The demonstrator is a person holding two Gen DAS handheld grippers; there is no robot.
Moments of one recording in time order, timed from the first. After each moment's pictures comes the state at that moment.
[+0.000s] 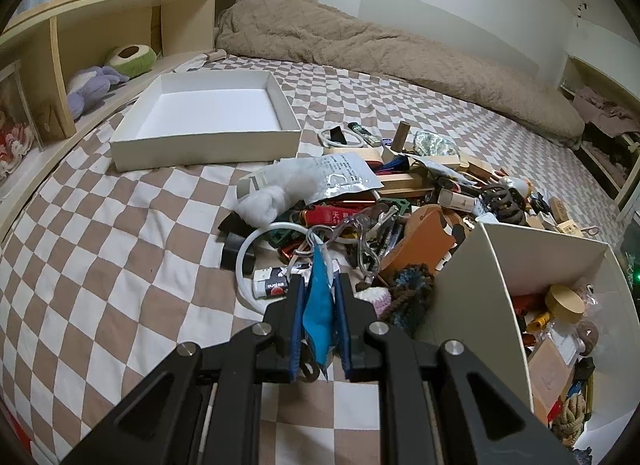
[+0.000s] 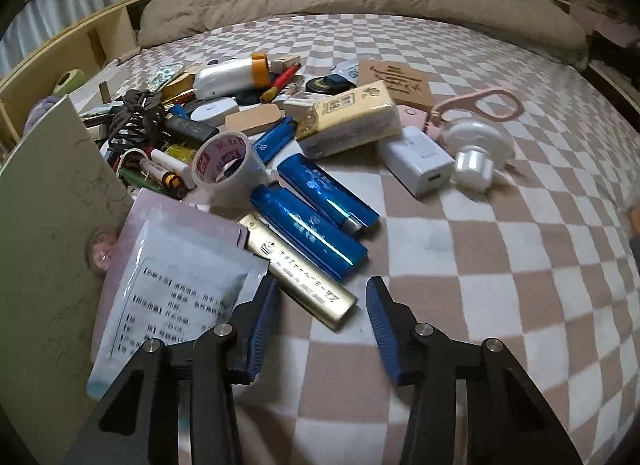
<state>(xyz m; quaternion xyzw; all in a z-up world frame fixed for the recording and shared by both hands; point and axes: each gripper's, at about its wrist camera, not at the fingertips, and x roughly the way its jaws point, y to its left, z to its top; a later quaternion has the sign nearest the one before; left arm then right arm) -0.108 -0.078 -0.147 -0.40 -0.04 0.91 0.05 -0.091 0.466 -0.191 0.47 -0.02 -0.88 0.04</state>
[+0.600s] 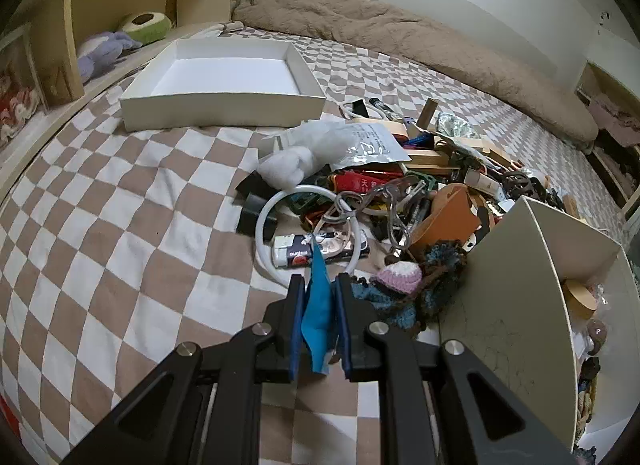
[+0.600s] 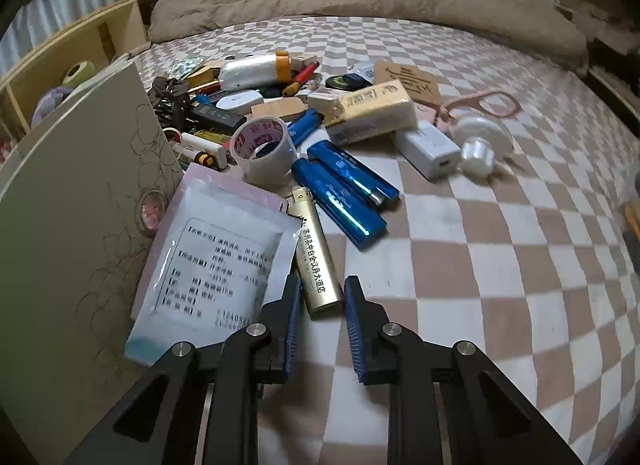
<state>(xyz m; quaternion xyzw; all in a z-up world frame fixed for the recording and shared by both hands) -0.109 -0.098 -0.170 -0.44 -0.07 0.90 0.03 -0.057 0.453 -0.180 0.46 -0.01 -0.89 0.04</state>
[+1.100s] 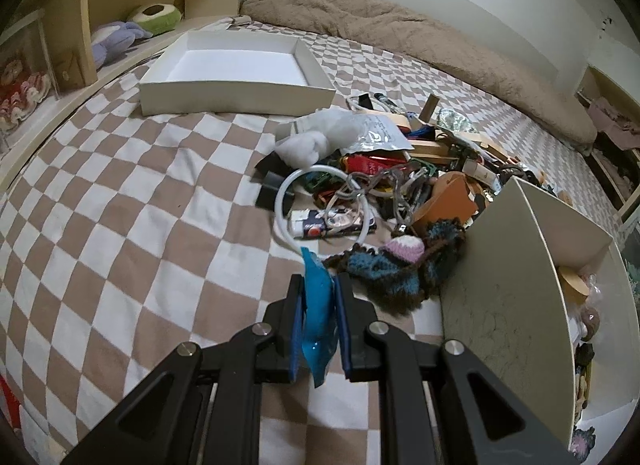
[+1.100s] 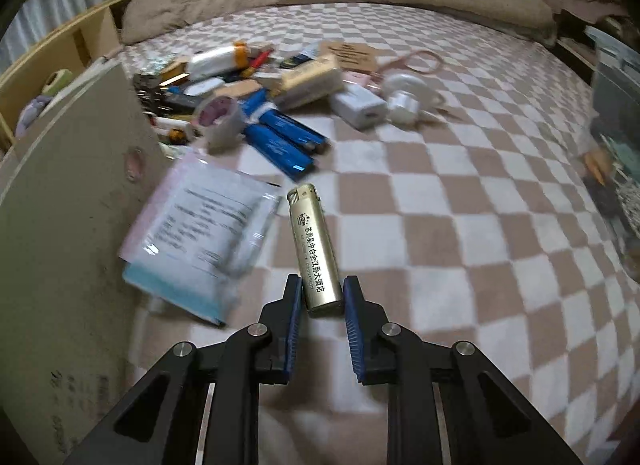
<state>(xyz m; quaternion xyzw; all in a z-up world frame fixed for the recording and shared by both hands) -0.085 -0.112 -0.168 -0.45 -0.08 0.89 0.03 -0.010 0.488 -0.175 0.49 -0.03 -0.87 -0.02</state>
